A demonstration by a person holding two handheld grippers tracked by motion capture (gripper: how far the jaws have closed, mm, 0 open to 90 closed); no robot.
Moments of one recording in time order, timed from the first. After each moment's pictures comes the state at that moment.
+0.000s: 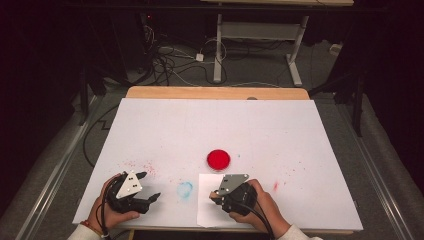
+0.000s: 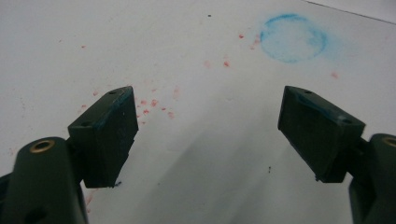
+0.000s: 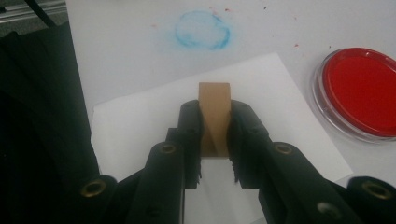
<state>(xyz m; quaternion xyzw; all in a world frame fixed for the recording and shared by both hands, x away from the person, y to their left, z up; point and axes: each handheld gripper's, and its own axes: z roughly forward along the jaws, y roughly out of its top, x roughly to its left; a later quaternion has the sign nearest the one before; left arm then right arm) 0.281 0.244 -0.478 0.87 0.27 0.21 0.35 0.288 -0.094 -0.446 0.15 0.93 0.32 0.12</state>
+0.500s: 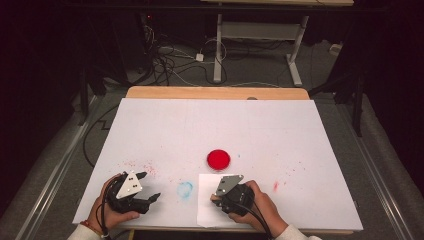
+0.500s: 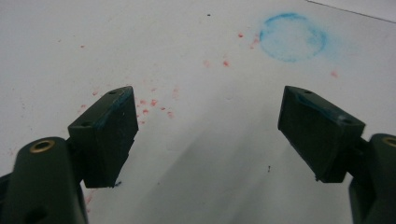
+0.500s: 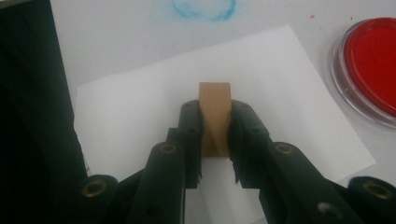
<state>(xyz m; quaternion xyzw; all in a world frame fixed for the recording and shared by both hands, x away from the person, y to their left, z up) 0.281 0.244 -0.478 0.87 0.27 0.21 0.34 0.293 -0.091 -0.461 0.16 0.94 0.28 0.11</state>
